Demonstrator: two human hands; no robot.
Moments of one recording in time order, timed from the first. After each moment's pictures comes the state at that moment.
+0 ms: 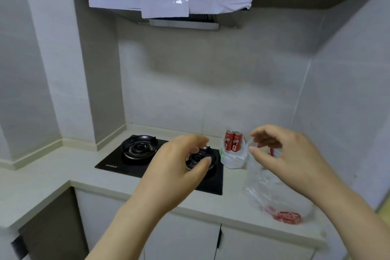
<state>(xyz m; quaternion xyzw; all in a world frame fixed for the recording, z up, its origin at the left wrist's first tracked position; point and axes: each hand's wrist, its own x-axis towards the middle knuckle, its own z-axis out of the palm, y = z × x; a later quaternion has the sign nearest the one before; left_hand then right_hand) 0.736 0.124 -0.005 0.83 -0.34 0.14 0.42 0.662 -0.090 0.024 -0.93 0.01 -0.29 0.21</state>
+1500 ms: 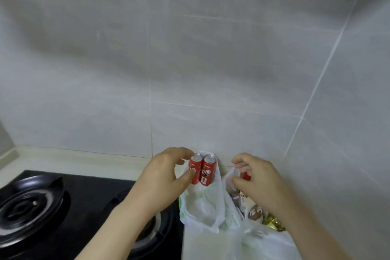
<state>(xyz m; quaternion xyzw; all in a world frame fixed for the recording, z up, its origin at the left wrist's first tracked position) 1.162 -0.231 -0.077 0.83 -0.38 0.01 0.40 1.063 -0.439 -0.091 -0.93 0.17 -0.15 0.28</state>
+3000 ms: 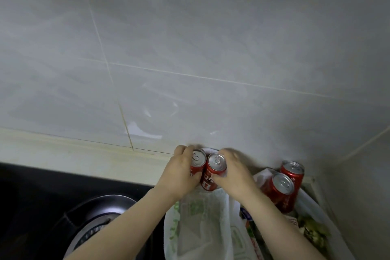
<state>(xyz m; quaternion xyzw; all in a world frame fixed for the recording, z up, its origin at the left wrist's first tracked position) 1.372 -0.414 -0.288 0.87 -0.31 -0.11 0.36 1.299 -0.568 -0.298 -0.92 0.20 -0.04 0.32</state>
